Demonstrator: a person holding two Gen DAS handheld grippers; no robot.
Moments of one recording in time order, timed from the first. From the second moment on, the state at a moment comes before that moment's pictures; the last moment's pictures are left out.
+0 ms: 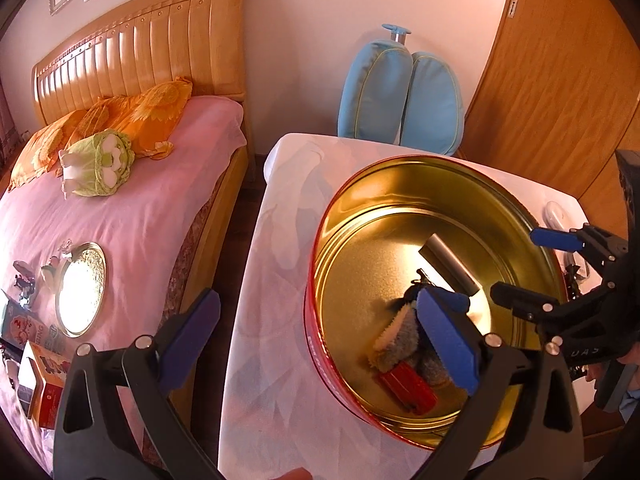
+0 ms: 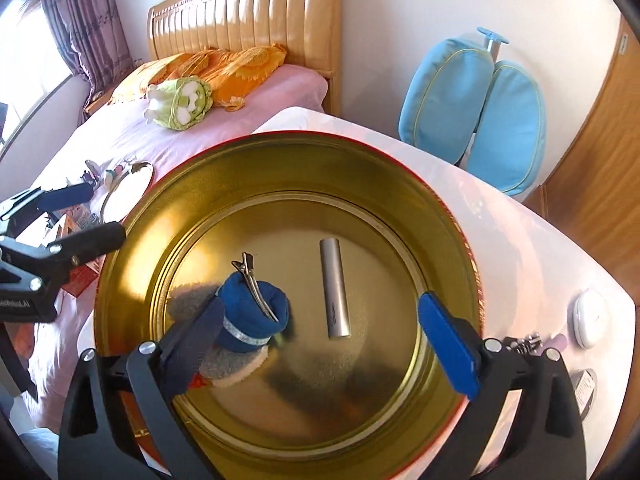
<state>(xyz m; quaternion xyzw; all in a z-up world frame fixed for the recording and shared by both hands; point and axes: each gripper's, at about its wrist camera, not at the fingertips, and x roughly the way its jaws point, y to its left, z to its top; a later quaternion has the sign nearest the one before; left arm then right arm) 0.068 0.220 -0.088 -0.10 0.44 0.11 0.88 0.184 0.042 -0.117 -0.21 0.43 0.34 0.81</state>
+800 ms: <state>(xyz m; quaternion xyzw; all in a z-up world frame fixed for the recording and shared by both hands) 0.077 0.046 -0.066 -0.02 0.44 -0.17 0.88 0.090 -0.193 -0.088 -0.06 0.43 0.09 0.90</state>
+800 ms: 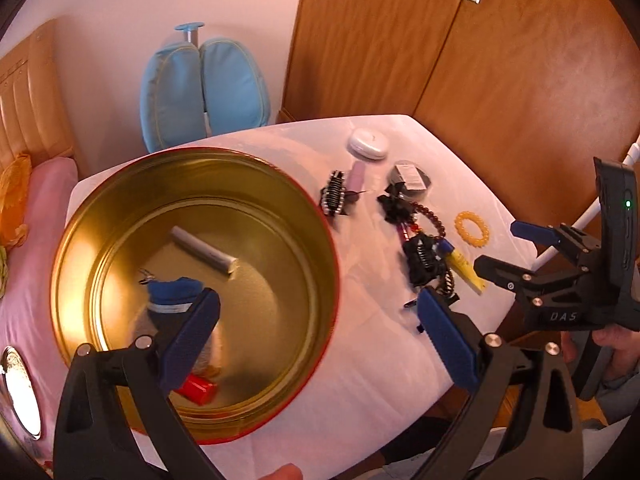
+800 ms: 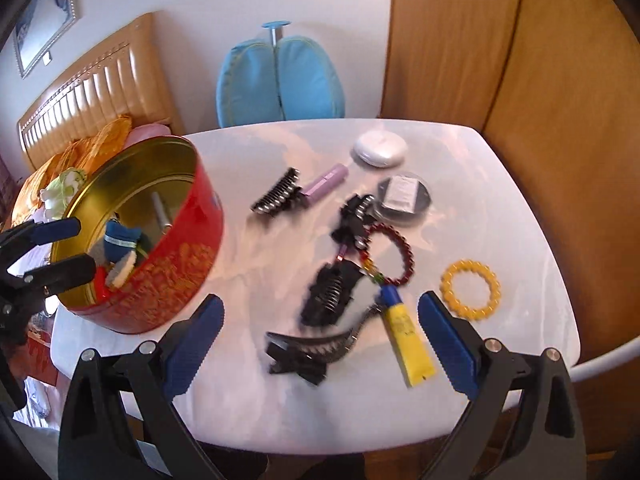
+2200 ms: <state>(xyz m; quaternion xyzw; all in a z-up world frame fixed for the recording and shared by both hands) 0.162 -0.137 -0.173 0.06 0.54 -0.04 0.84 0.129 -0.340 -0.123 -0.11 0.46 0.21 0.86</state>
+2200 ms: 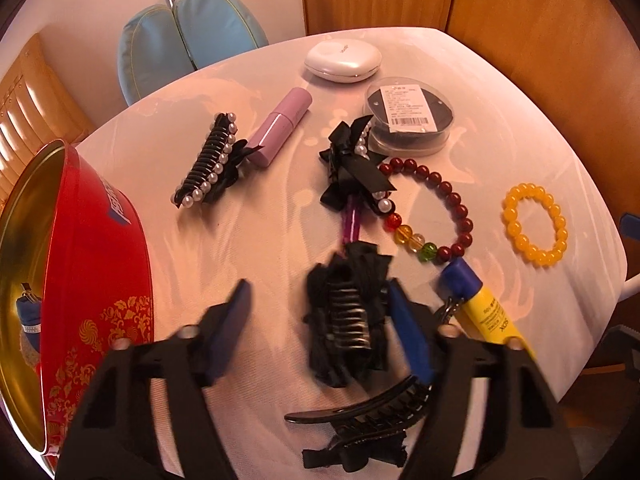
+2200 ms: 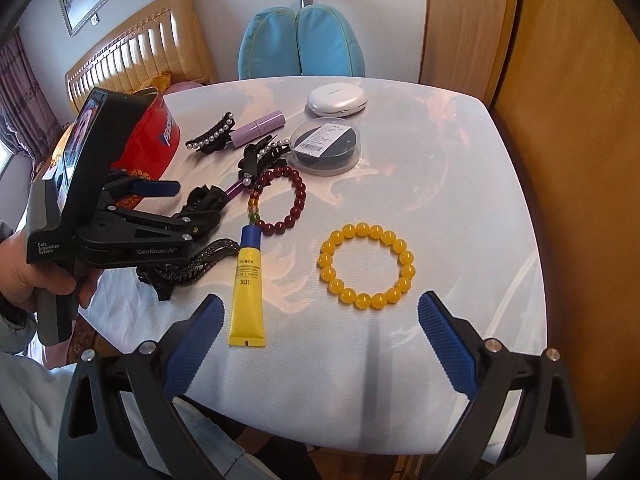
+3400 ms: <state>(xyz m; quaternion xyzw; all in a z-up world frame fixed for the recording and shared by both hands) 0.126 0.140 -0.094 -0.02 0.48 0.06 0.88 0.147 -0.077 -0.059 -0.15 0.34 0.40 0.84</state>
